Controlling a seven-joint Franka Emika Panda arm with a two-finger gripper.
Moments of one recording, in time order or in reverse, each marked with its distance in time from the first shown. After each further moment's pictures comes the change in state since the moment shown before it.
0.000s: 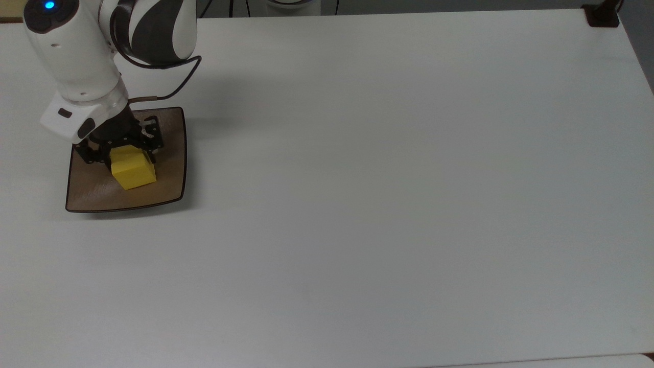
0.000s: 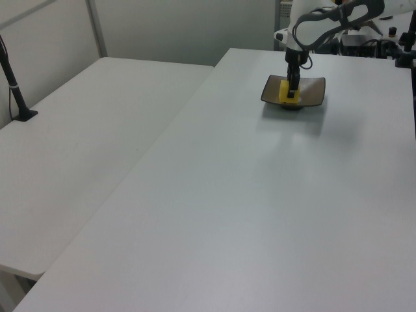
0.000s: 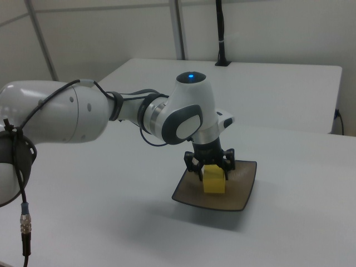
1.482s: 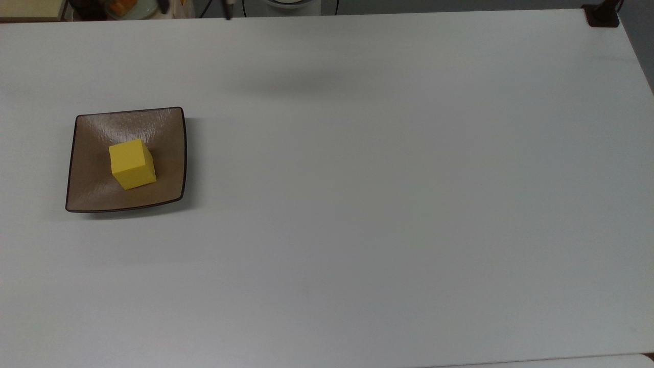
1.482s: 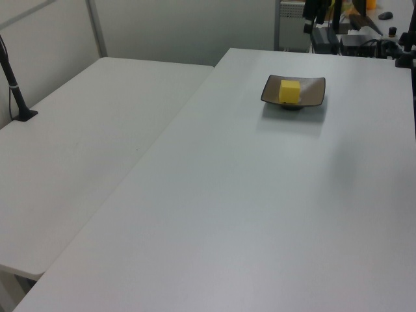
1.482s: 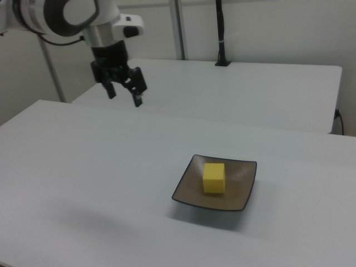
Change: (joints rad) arm 0.216 -0.504 0.015 0.012 0.013 -0.536 0.694
